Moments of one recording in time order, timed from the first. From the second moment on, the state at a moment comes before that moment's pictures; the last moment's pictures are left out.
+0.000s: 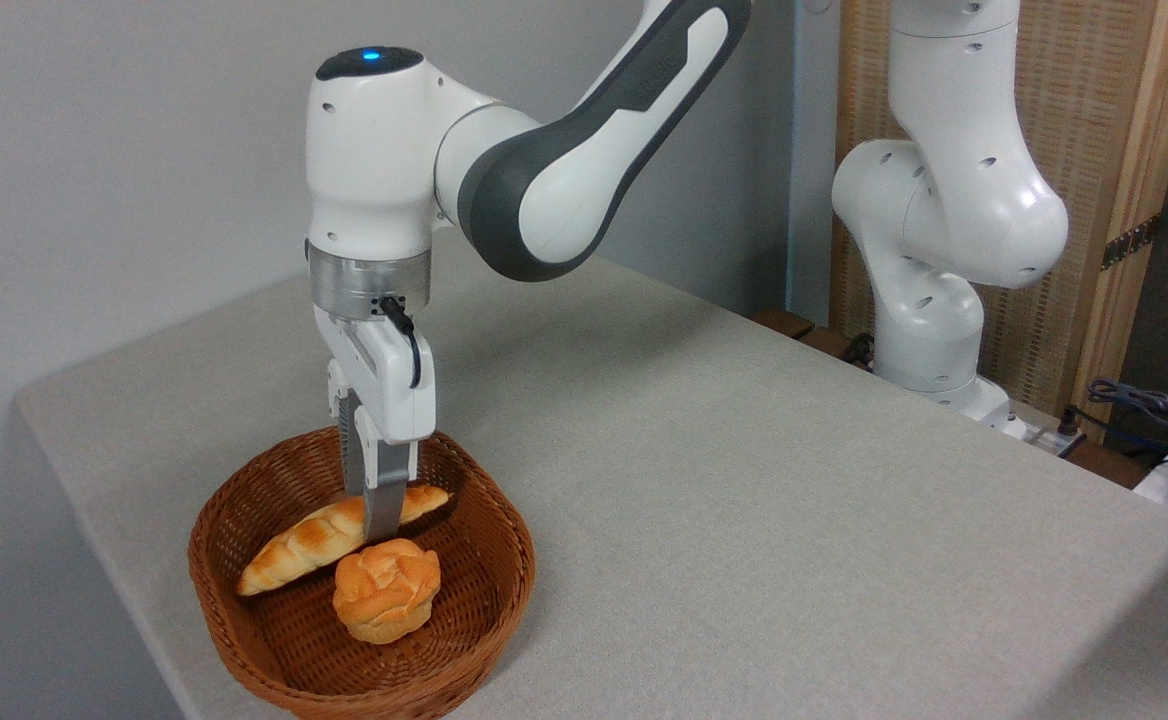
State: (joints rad) arm -0.11 0.07 -0.08 -2.04 -0.03 2.37 0.79
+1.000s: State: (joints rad) arm -0.11 0.01 -0.05 -1.94 -0.08 2.17 0.79
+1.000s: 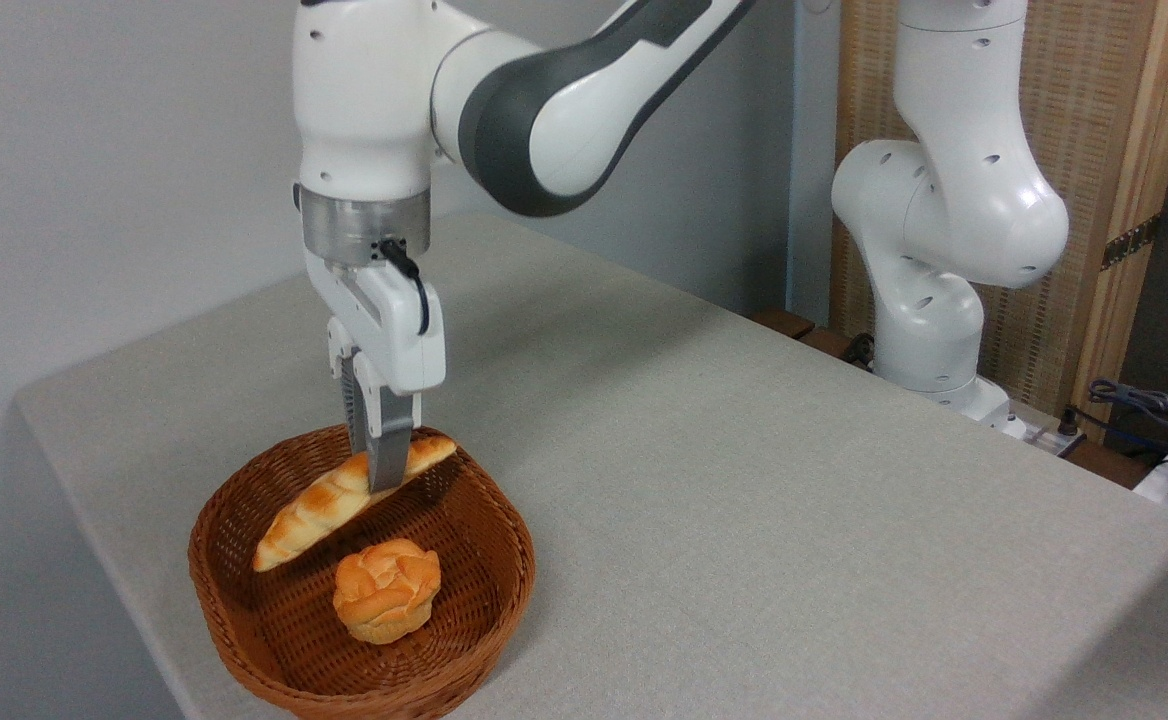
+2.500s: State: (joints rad) arm -0.26 -0.28 0.15 -2.16 -0.15 1.68 0.59
